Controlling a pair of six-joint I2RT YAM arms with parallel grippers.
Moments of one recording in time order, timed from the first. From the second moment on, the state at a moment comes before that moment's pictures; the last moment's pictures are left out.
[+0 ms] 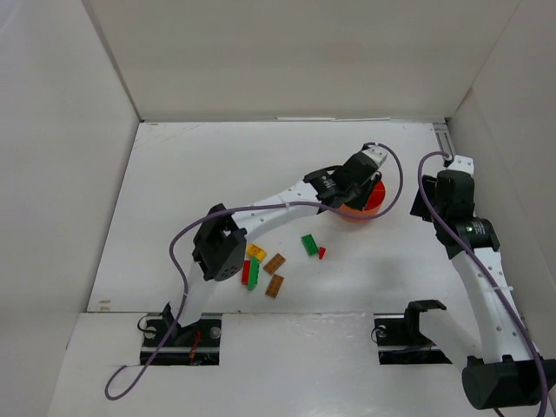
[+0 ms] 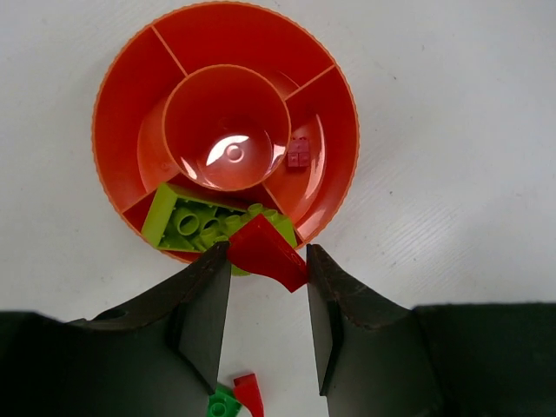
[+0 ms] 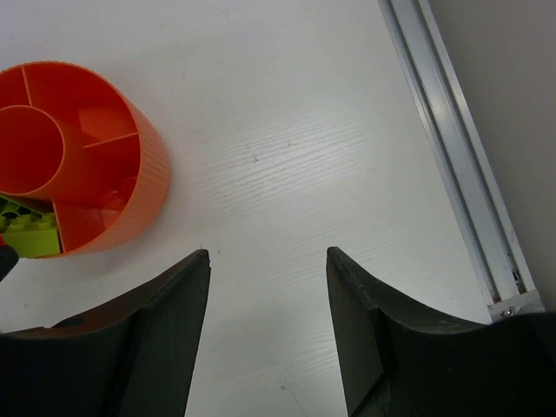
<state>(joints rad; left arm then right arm) -1.02 2.11 1.96 -0.54 -0.20 -0.32 0.06 0.88 0.94 -0.69 0.33 0.21</state>
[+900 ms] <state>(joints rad) -1.03 2.26 2.10 -0.54 -0.06 -0.26 0.06 0.89 0.94 -0.69 0.33 0.20</state>
